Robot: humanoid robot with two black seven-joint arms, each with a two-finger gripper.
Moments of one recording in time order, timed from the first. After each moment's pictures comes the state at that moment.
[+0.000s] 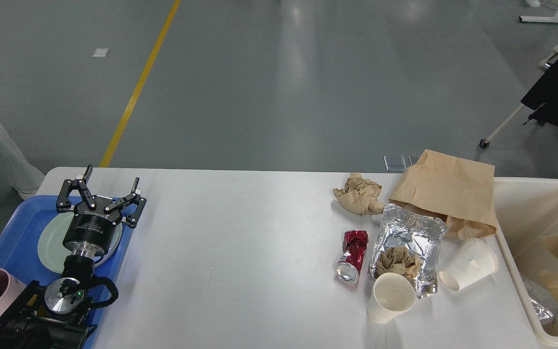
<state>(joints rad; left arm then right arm) -0.34 0.11 -1.47 -0.65 0.02 -0.66 -0.06 0.88 -0.60 -1.29 0.36 0.06 0.15 0.06</state>
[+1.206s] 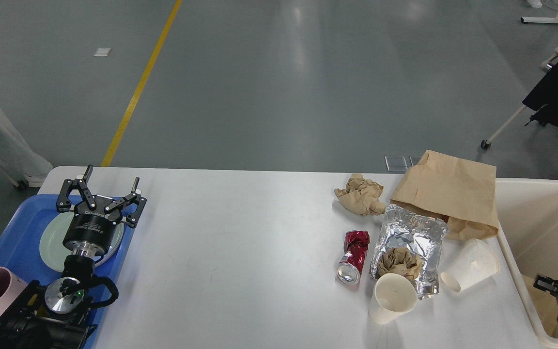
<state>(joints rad) -0.34 0.11 -1.47 -0.65 0.02 -0.66 -0.06 0.57 -0.40 -1.12 0.10 0.06 -0.02 0.02</state>
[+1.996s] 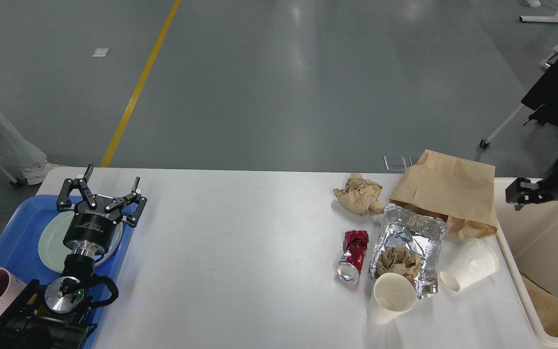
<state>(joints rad) -0.34 0.11 -1.47 -0.65 0.03 -0.66 -0.06 1.89 -0.40 -1.49 1.12 -0.27 0.57 -0.08</state>
